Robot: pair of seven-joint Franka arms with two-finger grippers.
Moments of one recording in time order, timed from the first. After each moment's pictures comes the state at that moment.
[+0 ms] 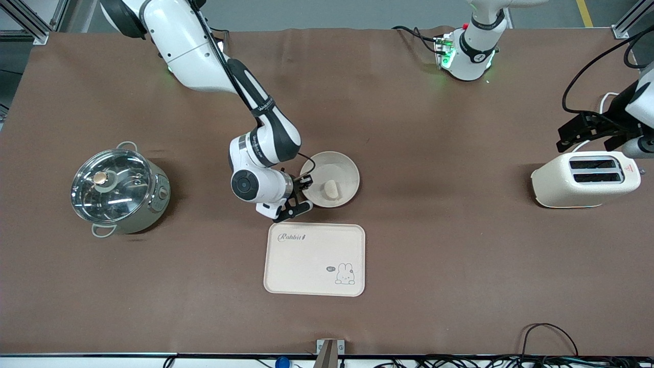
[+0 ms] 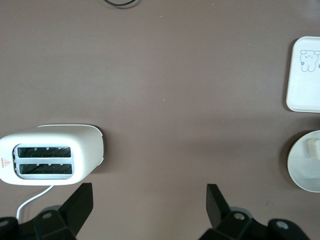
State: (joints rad) left arm -0.04 0.04 -0.04 -1.51 0.00 1.61 -0.07; right arm 0.60 0.75 -0.02 -1.60 0.53 2.18 -0.10
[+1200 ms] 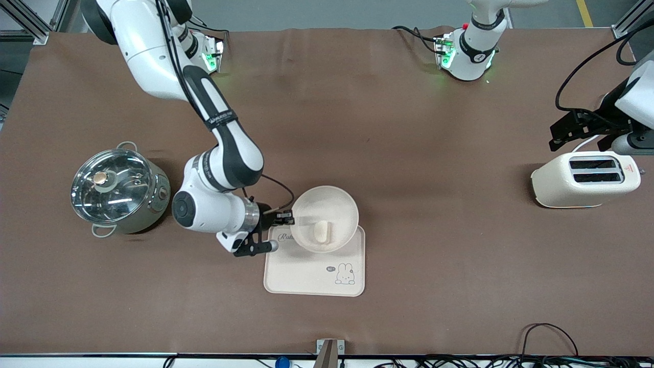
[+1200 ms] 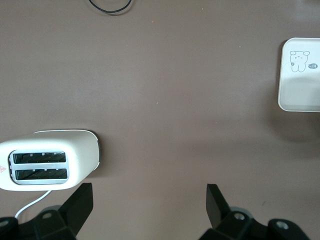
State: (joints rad) left arm -0.04 0.04 -0.06 -1.50 0.00 1.61 -0.07; right arm 0.44 0.81 -0.04 -1.29 0.64 2.11 0.01
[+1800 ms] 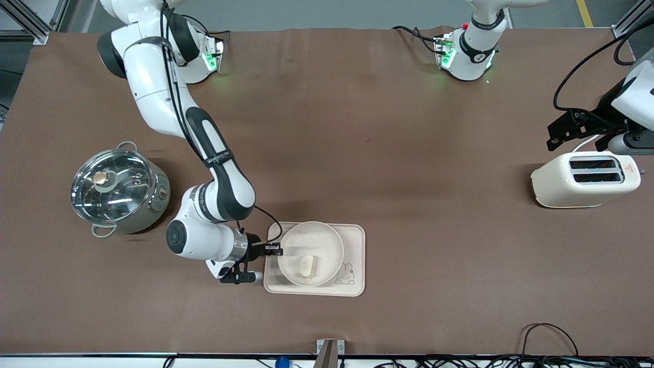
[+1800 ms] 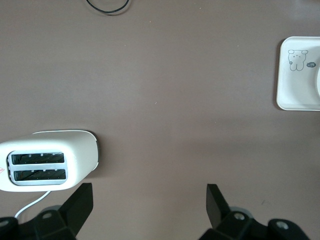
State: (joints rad) left arm -0.04 0.04 -0.07 -1.50 0.00 1.61 -0.07; right arm 0.39 1.04 -0.05 -1.09 0.64 2.19 0.01
